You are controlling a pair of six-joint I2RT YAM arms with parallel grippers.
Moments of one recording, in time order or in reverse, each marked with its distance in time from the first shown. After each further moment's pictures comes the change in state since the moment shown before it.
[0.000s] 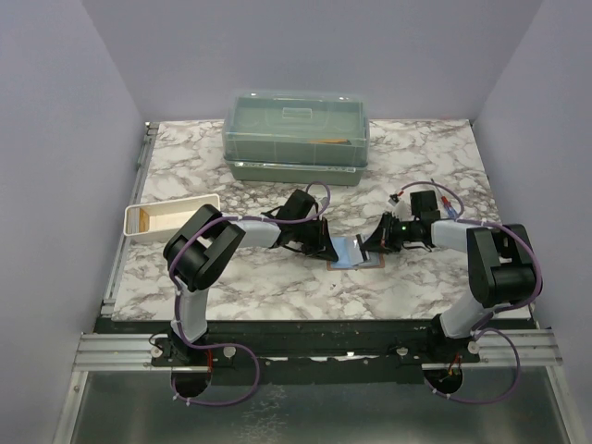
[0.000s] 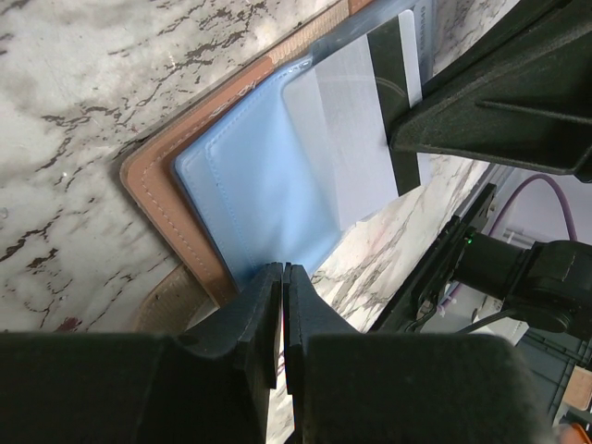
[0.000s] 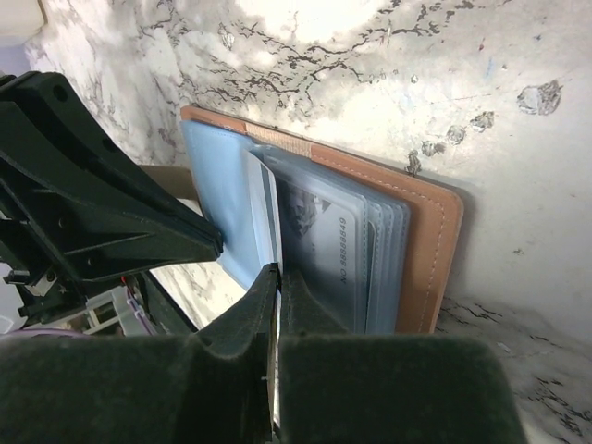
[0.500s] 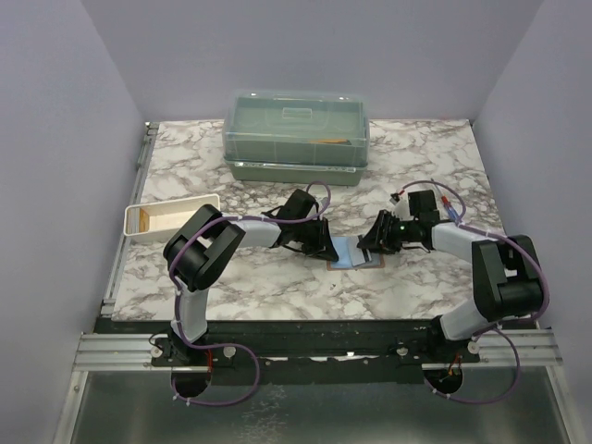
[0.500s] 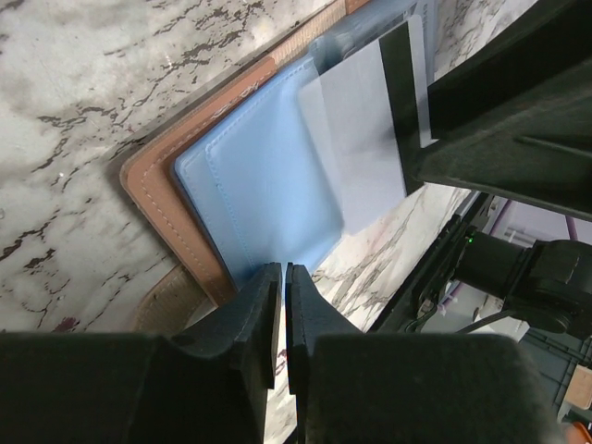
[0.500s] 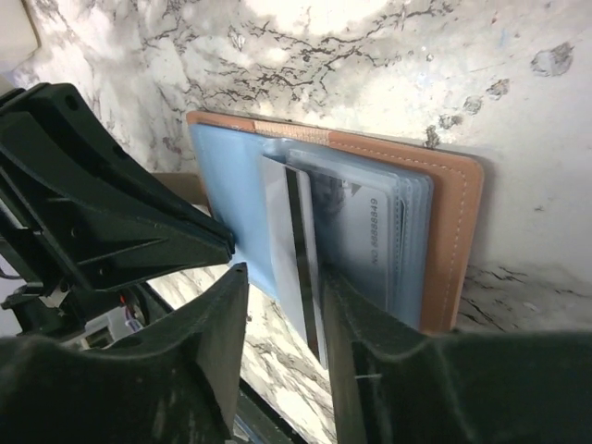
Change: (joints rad) left arm 0.000 0.000 0.004 -0.007 -0.001 0.005; right arm 0.038 -0.083 -0.027 -0.006 0.079 0.080
